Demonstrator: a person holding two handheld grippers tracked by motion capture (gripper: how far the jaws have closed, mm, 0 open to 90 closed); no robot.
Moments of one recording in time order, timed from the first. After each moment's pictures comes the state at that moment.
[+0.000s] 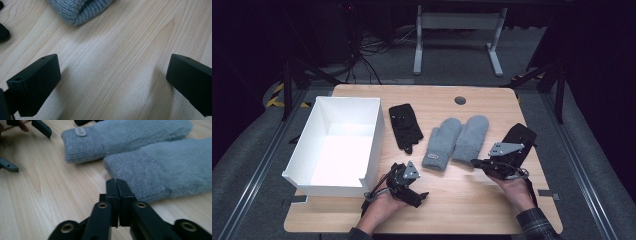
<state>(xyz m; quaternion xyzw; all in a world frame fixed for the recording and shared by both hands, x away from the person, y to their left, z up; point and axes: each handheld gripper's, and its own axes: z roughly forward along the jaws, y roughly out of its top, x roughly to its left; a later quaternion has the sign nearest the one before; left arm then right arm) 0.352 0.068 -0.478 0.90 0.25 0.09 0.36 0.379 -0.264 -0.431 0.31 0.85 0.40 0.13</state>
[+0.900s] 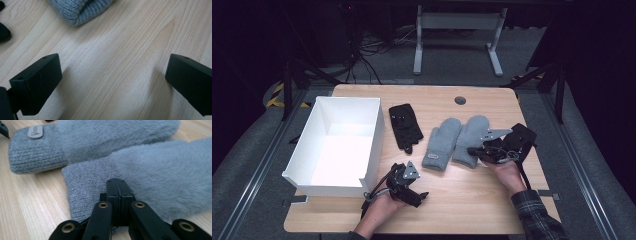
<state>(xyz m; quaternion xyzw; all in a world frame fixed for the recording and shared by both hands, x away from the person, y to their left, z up) 0.352 0.069 -0.478 0.89 0.25 0.09 0.36 0.435 -0.261 -0.446 0.31 0.86 0.37 0.13</state>
